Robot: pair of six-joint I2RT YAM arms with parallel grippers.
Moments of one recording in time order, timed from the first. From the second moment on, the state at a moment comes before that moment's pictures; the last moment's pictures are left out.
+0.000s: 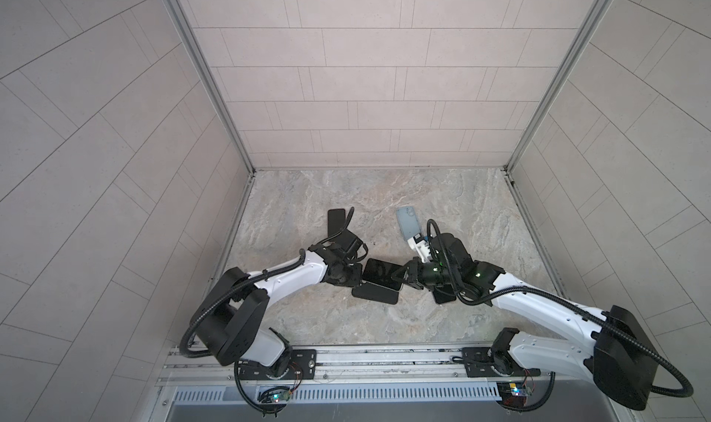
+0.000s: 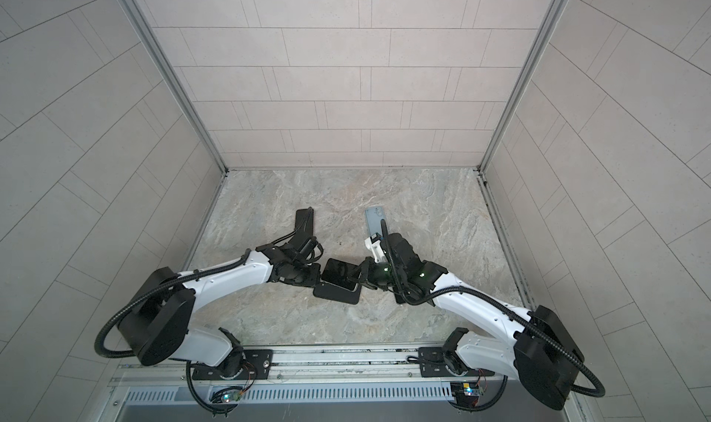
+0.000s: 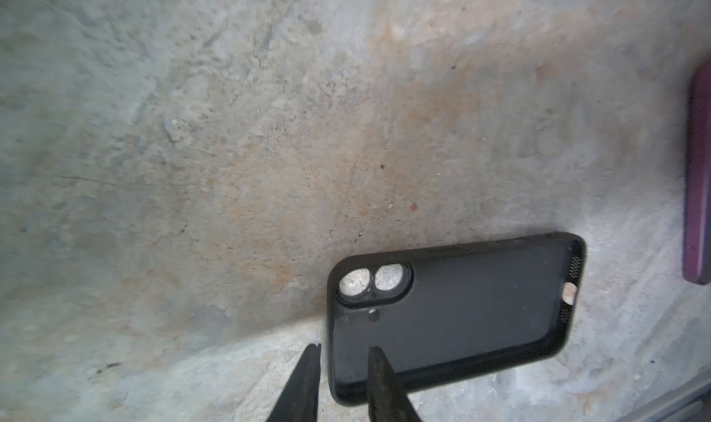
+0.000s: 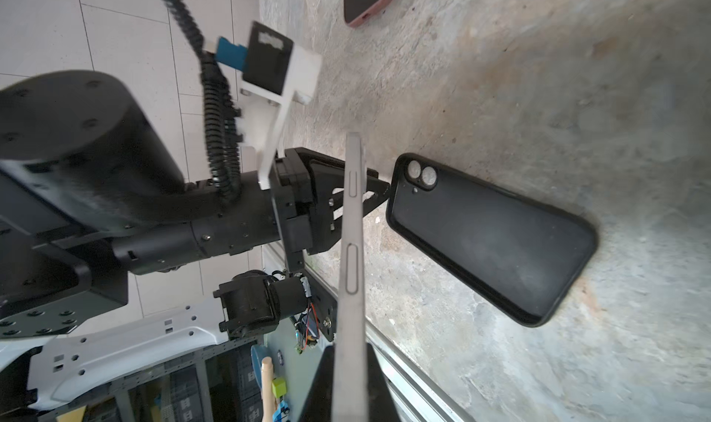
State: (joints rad) left arm -0.66 1.44 0.80 -0.56 0.10 -0.50; right arm 0.69 1.16 0.65 -0.12 -0.55 1.06
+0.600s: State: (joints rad) left arm -0.53 1.26 0.68 -0.44 0.23 -0.63; right arm 0.60 1.42 0.64 -0.04 -0.76 1.04
